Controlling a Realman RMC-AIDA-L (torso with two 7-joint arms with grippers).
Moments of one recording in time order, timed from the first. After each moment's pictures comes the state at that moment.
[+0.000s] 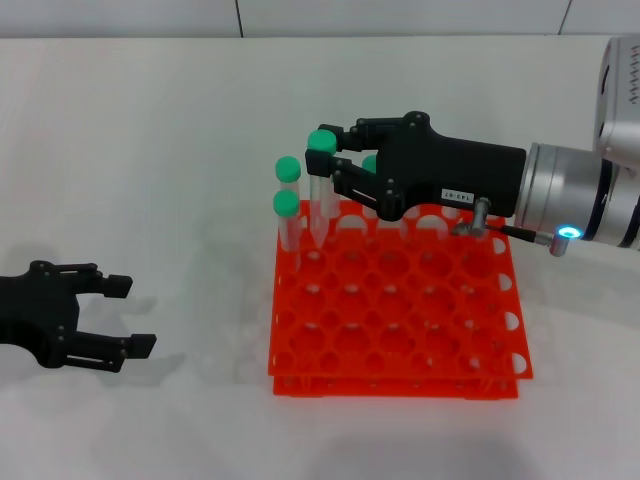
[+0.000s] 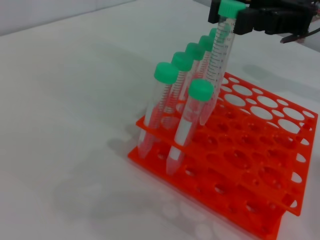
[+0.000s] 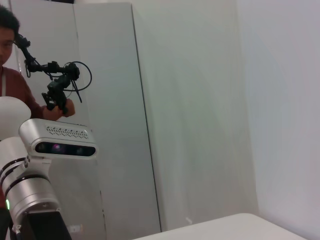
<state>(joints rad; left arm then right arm) -0.37 -2.04 0.65 1.03 2.29 1.83 -1.55 0.53 2.03 -1.69 -0.70 -0.94 -1.13 1.15</state>
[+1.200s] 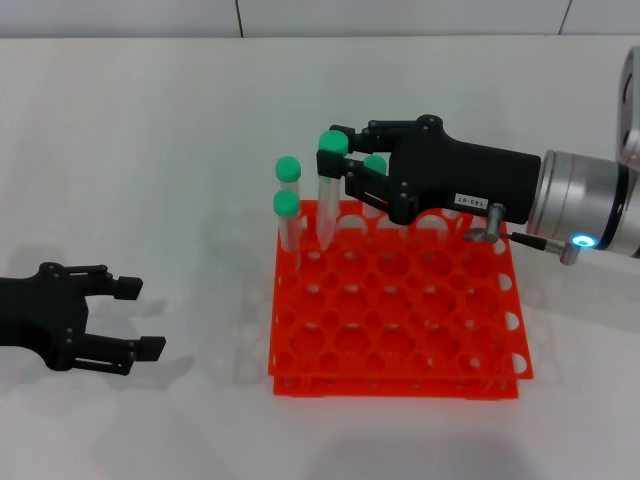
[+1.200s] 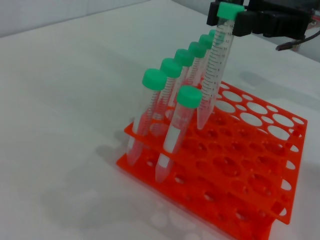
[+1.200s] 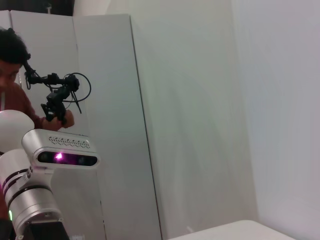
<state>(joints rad) -0.37 -2.05 0.66 1.03 2.28 1.85 -1.55 0.50 2.03 -1.68 -0.70 -0.92 -1.16 1.13</state>
